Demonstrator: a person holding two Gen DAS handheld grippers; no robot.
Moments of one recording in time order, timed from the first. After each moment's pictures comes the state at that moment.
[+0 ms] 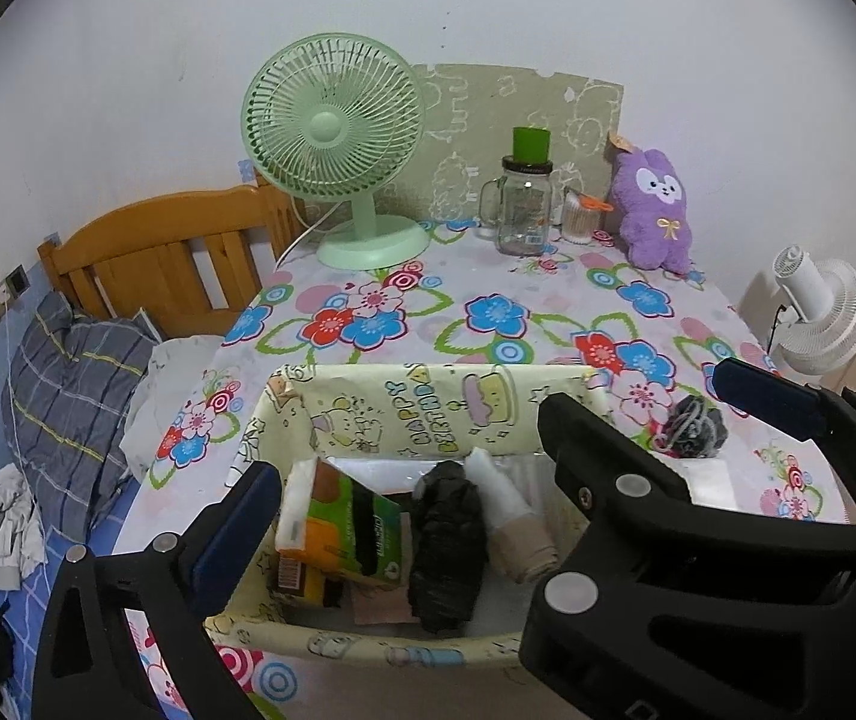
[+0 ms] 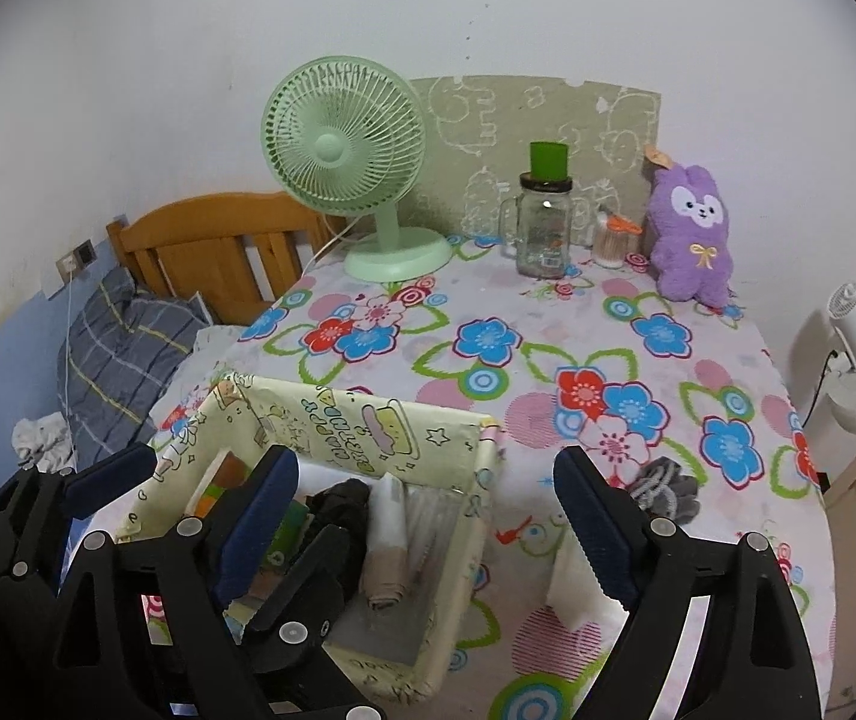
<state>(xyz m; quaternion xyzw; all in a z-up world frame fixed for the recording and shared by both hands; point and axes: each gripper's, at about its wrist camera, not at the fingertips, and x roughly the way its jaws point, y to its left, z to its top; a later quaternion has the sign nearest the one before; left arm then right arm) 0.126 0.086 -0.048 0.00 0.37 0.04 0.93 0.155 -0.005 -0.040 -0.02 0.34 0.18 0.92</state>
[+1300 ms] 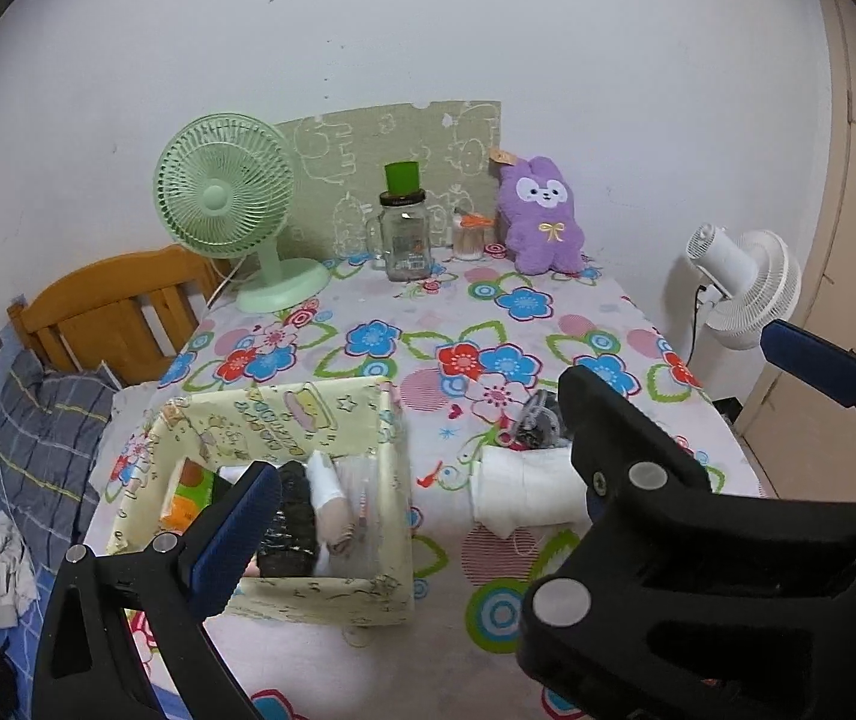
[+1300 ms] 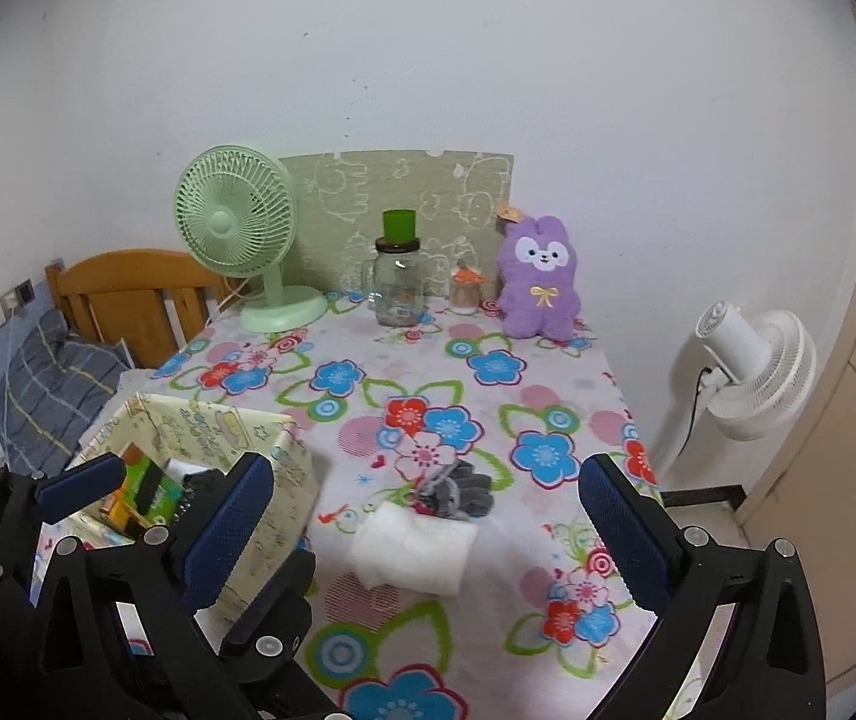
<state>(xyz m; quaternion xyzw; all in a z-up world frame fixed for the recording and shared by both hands) 0.086 -0.026 -0.022 0.04 0.34 -0.01 0.94 0.096 -0.123 -0.007 -0.03 0.27 0.08 0.96</state>
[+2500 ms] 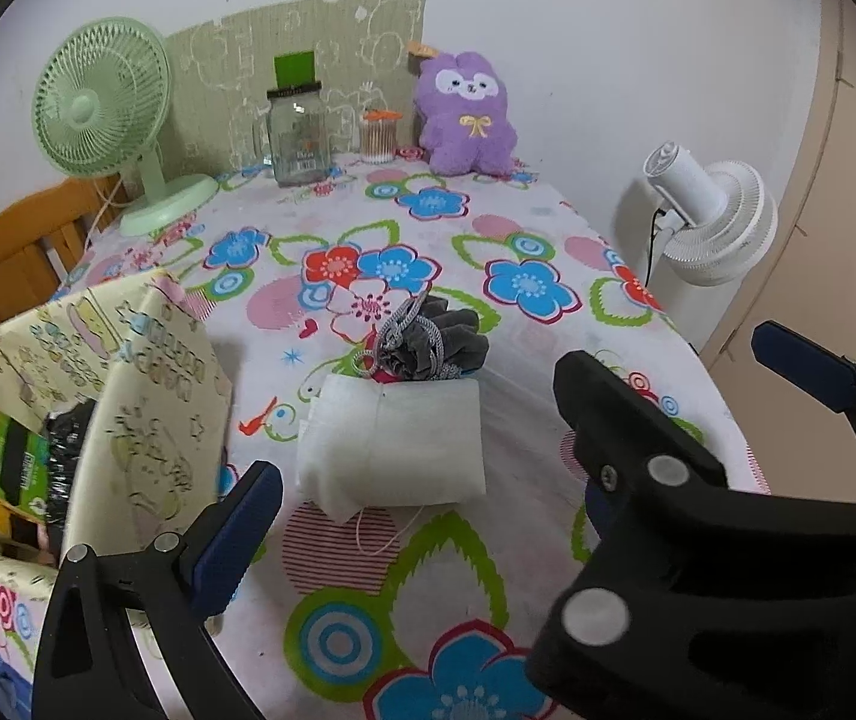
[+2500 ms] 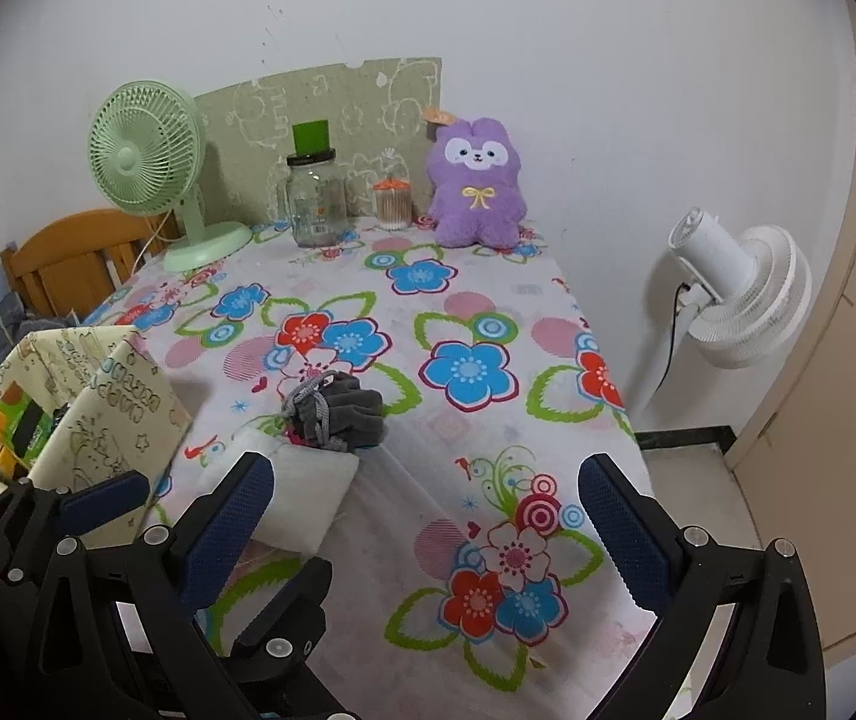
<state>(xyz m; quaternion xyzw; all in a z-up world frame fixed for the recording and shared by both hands) 0.143 -0.092 -0.114 0.02 0.42 -0.07 0.90 0.146 -0.195 -0.094 -0.01 0.34 0.05 0.94</state>
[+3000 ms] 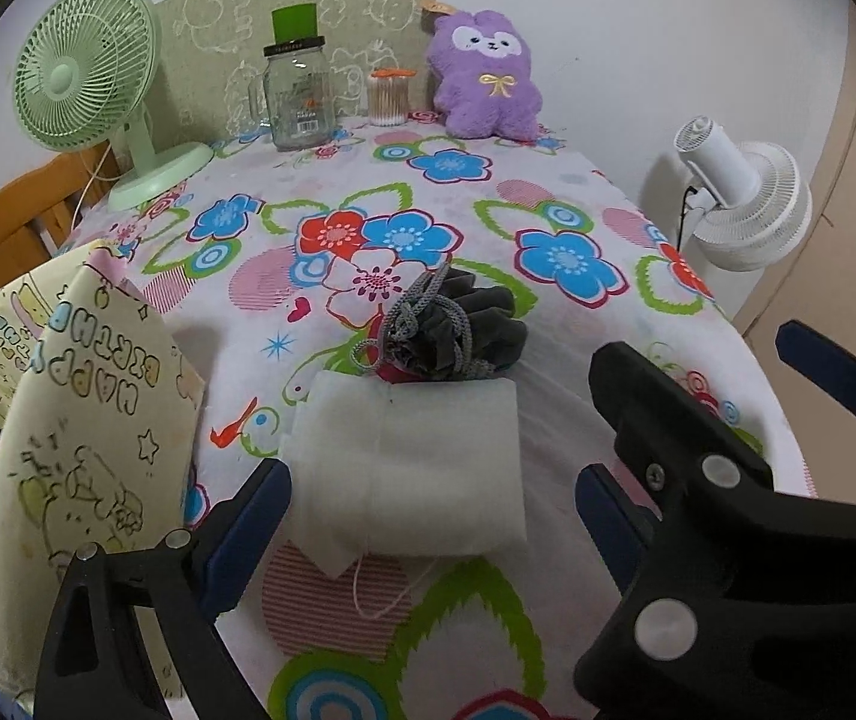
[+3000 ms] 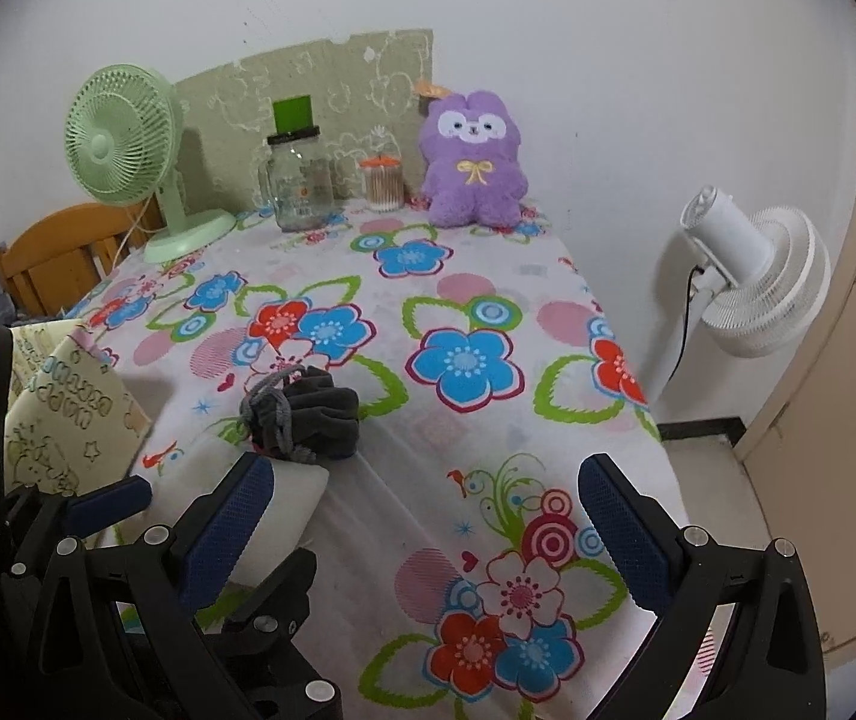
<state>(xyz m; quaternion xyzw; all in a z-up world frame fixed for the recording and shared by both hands) 0.179 -0.092 -0.144 0.02 0.45 -0.05 0.89 0.181 -0.201 -0.125 0.00 0.35 0.05 0.94</state>
